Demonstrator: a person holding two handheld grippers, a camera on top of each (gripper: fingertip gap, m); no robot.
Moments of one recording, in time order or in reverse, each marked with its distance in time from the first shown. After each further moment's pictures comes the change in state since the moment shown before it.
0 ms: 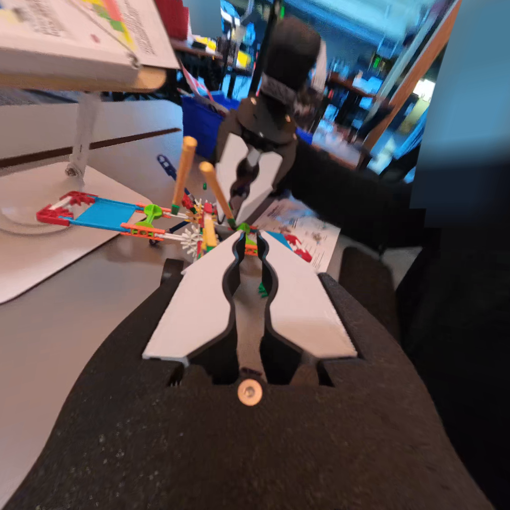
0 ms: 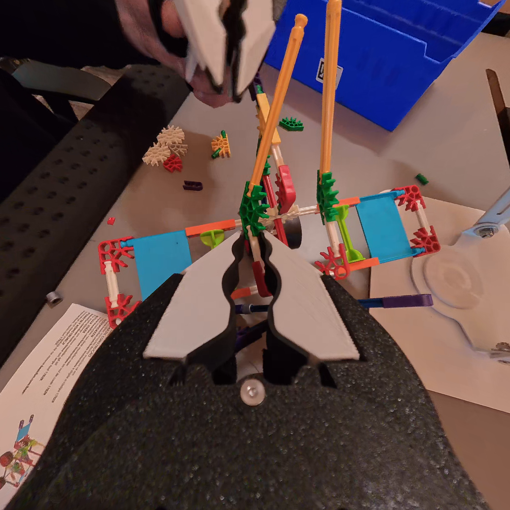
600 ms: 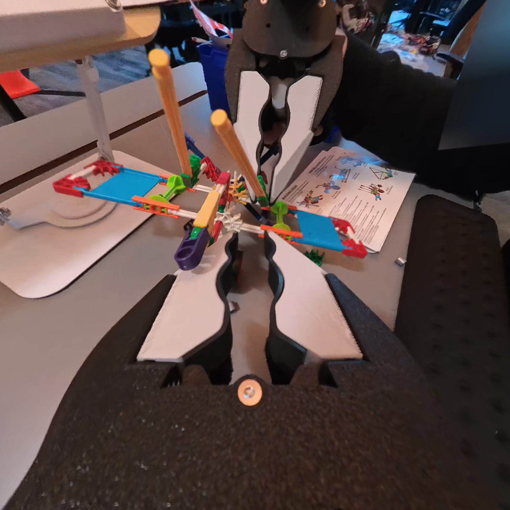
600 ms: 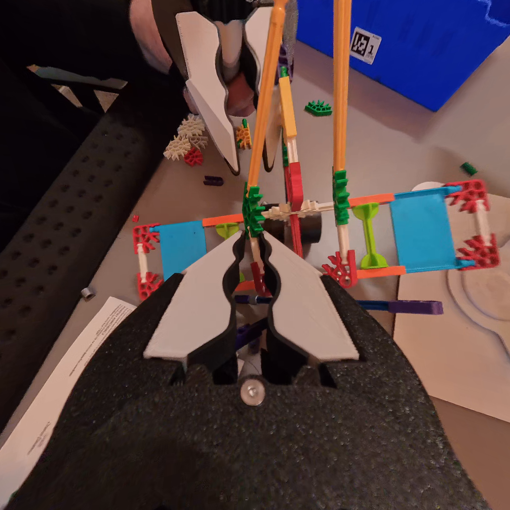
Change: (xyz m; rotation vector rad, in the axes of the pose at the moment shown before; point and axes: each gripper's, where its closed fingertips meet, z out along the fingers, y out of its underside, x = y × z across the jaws) left arm -0.019 0.039 0.021 -0.142 -0.167 0.218; right arm -0.015 -0.002 0.009 -0.096 -0.088 0.041
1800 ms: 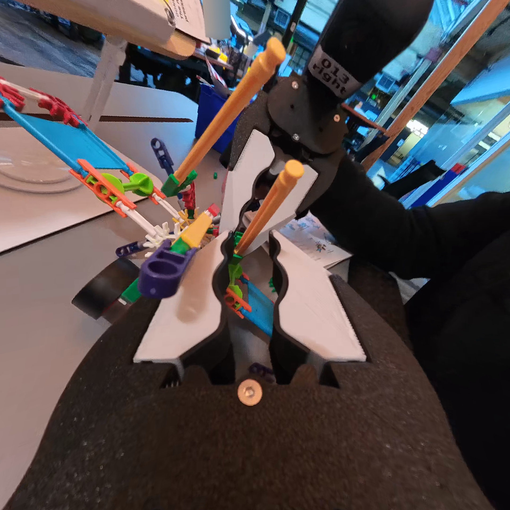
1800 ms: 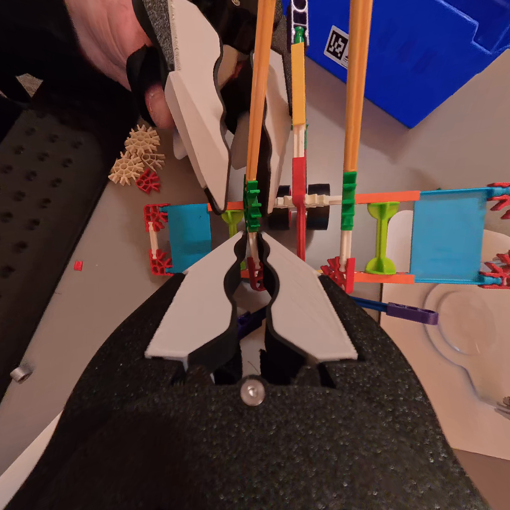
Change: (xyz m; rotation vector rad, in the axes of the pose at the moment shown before) left arm -0.011 -0.006 -0.015 0.186 0.163 -0.339; right arm 0.020 -0.026 0.052 -0.080 0.146 -0.043
